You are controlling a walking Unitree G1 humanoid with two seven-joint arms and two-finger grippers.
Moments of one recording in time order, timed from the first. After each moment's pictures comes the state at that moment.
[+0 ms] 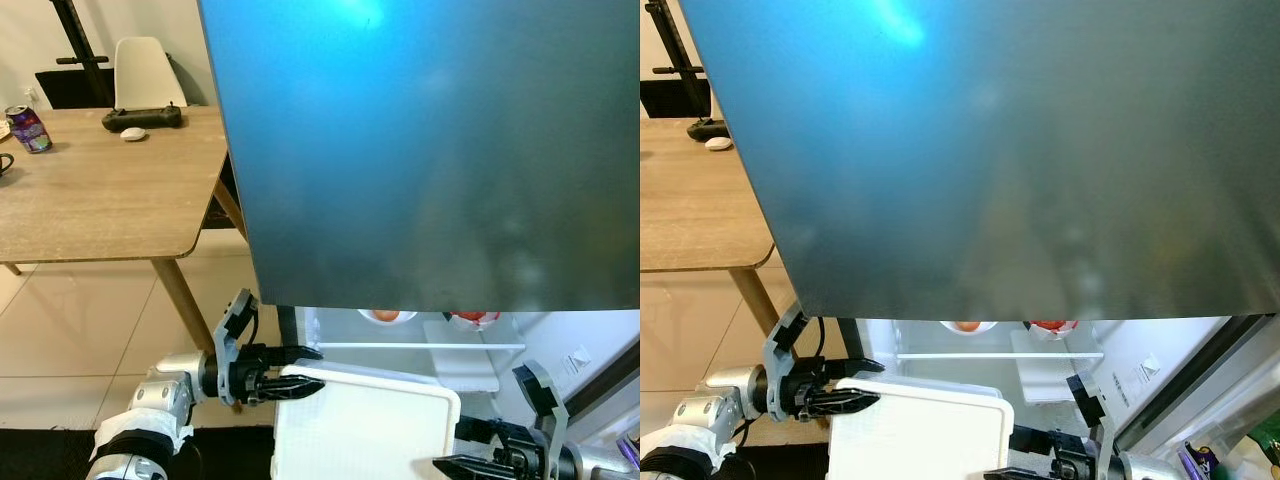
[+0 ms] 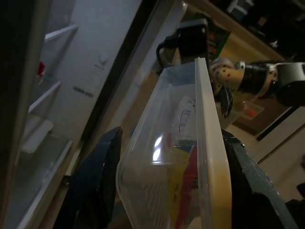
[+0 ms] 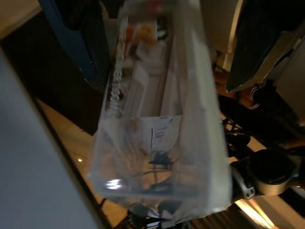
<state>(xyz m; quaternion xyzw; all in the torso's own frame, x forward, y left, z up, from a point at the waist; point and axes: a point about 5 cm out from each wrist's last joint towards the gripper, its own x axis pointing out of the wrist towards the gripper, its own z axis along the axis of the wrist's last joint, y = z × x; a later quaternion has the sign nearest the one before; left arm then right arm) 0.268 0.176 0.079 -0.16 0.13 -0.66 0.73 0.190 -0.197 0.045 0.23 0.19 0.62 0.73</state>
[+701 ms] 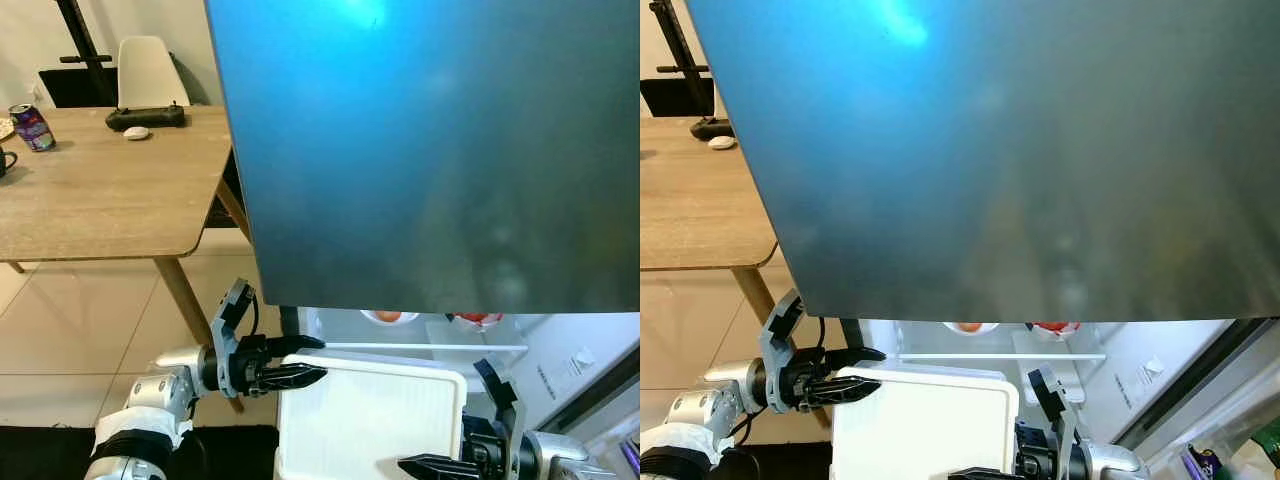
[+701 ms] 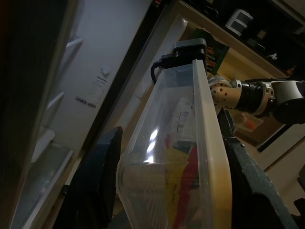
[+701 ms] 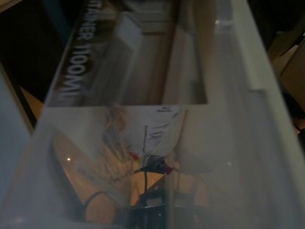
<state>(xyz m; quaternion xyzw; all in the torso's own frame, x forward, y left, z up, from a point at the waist) 0.268 0.173 0.089 -0.17 0.11 -0.66 0.73 0.199 -0.174 0.045 0.23 0.18 0.63 0.72</state>
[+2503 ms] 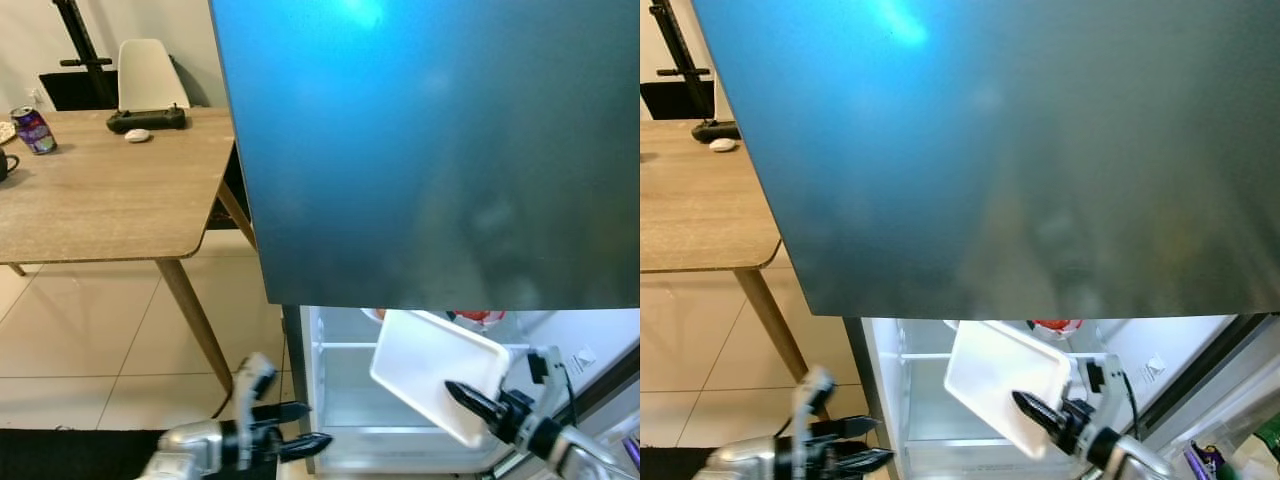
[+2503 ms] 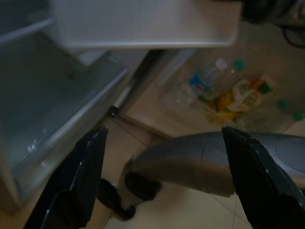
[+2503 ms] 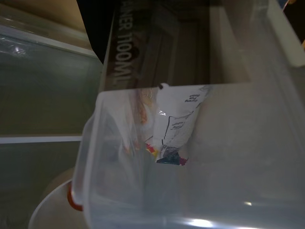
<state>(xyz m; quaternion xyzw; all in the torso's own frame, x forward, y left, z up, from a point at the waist) 0.222 0.140 -0.010 -0.09 0.25 -0.52 0.81 0.239 -0.227 0.004 0.23 0.21 0.27 0.91</state>
